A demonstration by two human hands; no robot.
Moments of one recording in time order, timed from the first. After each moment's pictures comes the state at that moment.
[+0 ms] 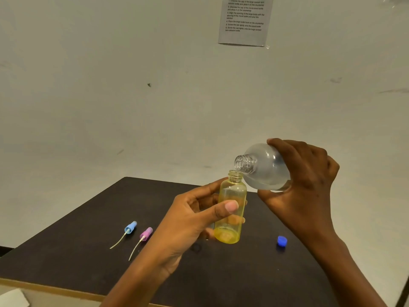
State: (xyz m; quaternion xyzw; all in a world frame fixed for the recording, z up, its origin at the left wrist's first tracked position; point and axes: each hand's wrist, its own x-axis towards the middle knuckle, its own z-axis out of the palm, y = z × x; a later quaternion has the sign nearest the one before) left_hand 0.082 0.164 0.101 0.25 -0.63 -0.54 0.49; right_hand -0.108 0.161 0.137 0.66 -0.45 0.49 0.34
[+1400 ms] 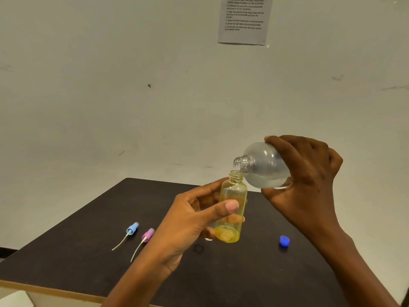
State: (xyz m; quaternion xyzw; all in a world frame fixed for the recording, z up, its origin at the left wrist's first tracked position) left_hand 0.081 0.160 0.102 0.26 -0.63 -0.54 0.49; right_hand -0.113 0.155 0.142 0.67 -0.43 0.47 0.37
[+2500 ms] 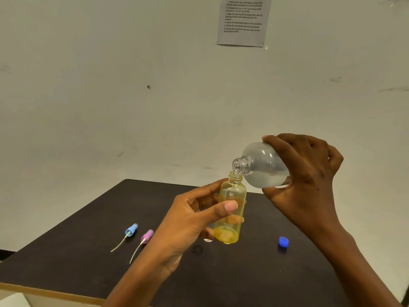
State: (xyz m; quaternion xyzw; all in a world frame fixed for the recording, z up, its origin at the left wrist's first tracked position) left_hand 0.082 0.157 0.100 0.28 -0.63 -0.53 0.49; right_hand -0.114 0.156 0.146 0.67 -0.43 0.46 0.39
